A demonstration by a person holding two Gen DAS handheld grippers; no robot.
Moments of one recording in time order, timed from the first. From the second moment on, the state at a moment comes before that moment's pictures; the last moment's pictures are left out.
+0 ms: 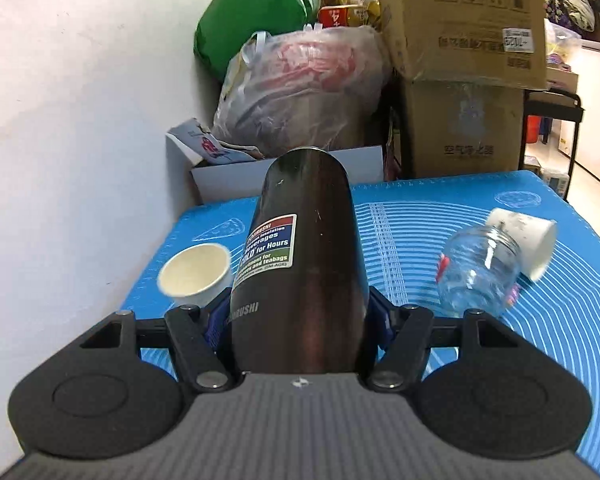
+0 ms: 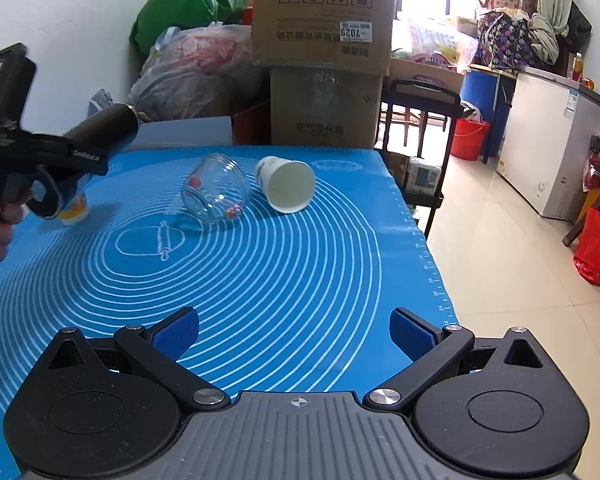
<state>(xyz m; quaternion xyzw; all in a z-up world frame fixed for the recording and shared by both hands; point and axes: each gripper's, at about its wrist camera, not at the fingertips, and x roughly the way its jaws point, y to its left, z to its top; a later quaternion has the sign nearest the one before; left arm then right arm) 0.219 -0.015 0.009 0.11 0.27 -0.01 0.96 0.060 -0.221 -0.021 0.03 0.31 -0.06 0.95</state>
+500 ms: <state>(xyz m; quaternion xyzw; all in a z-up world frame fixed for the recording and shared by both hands) 0.101 -0.008 -0.012 0.11 0.30 -0.03 0.95 0.026 -0.205 -0.008 0.02 0.31 -0.04 0.95</state>
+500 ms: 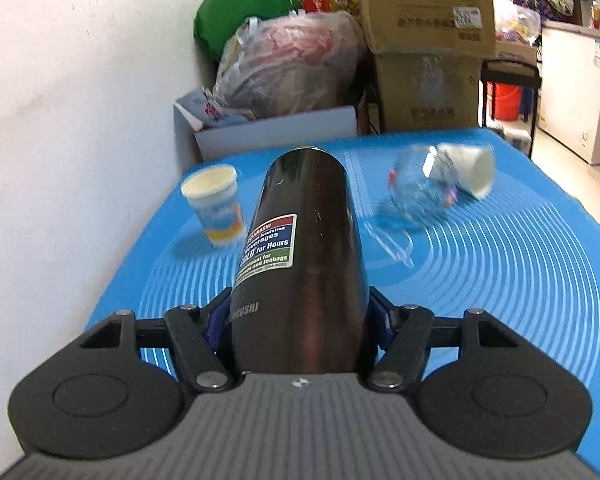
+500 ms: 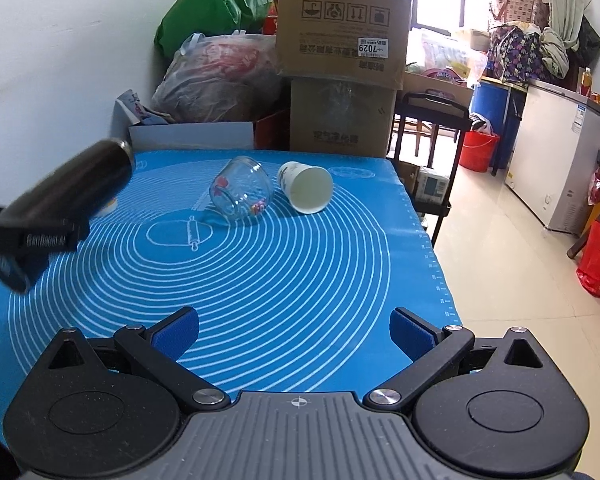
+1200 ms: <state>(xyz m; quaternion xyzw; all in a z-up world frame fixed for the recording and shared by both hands) 0.095 -0.011 -0.066 0.10 0.36 -0.03 0.93 0.024 -0.200 -0.023 0.01 0.34 -0.04 0.94</state>
